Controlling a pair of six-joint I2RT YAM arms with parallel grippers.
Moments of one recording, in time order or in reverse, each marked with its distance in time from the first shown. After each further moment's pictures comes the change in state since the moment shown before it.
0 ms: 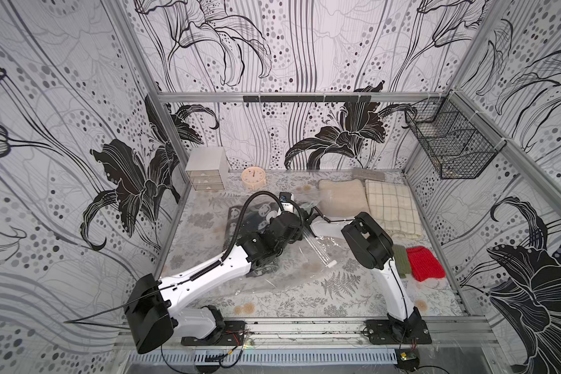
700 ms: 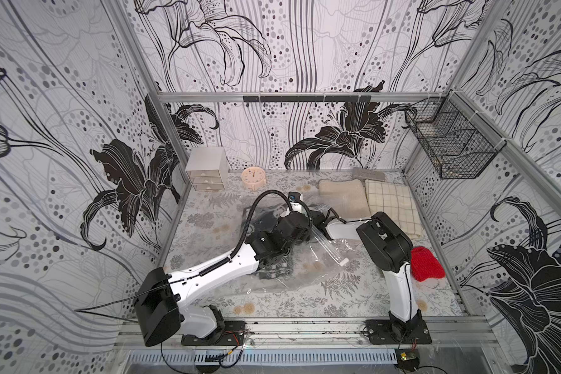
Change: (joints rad) left arm -0.029 0.070 0.049 0.039 0.002 0.017; right arm -0.085 -0.168 -0.266 0.053 -0.014 -0.032
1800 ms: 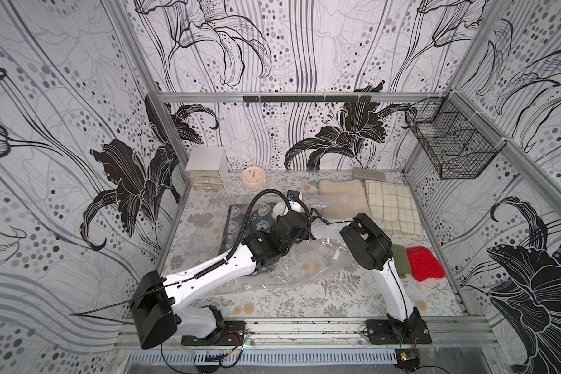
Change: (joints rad) left arm -0.003 -0.027 0.002 0.000 -0.009 0.013; right arm 0.101 0.168 0.242 0.026 0.037 0.083
